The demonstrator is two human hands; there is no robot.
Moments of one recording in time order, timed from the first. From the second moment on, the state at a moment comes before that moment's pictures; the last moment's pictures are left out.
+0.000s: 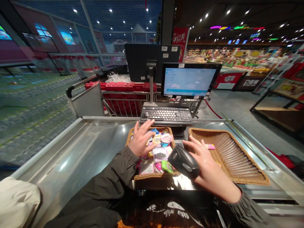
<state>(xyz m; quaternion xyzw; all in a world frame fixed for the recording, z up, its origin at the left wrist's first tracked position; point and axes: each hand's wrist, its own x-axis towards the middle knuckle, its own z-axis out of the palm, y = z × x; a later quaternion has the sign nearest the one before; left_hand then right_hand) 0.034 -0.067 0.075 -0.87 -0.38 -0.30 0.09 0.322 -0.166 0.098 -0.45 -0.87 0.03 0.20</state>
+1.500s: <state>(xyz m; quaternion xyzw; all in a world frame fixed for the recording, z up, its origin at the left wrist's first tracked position) -0.013 -0.114 0.030 -0.86 -0.45 -0.24 0.02 0.310 -0.166 0.087 -0.44 -0.88 0.04 0.17</state>
